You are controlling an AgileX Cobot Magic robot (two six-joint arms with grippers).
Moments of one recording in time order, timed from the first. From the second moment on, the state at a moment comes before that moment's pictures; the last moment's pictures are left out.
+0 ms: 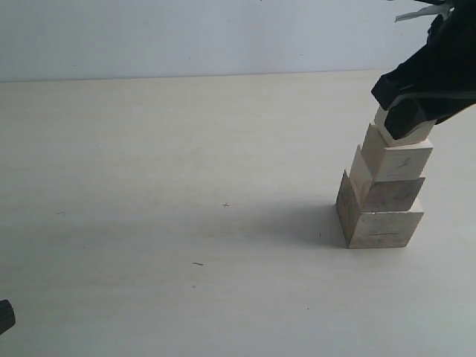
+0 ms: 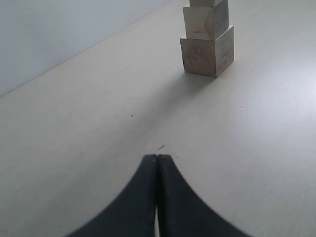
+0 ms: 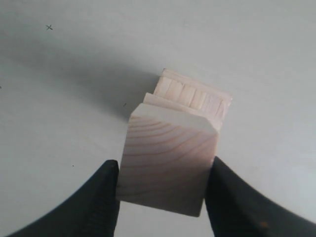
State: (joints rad) left arm -0.82 0.01 0.00 -0.13 0.37 0.34; right arm 0.24 1.39 -1.20 0.03 1.16 -0.06
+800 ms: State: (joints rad) left arm -0.82 0.01 0.00 -0.13 0.37 0.34; right arm 0.24 1.39 -1.20 0.05 1.16 -0.06
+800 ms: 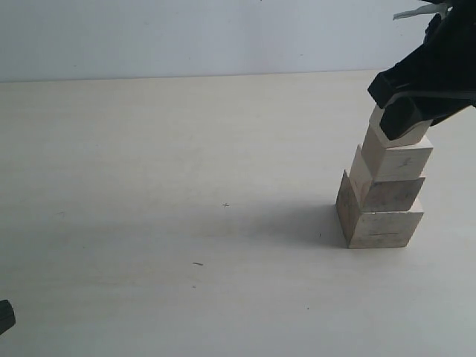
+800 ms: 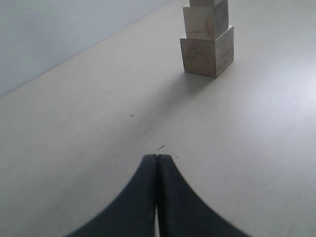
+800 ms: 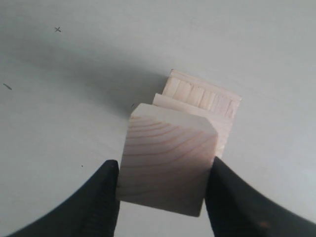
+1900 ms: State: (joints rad) left arm -0.82 0.01 0.00 -0.13 0.37 0.34; right arm 0.21 1.35 -1.20 0.08 1.16 -0.06
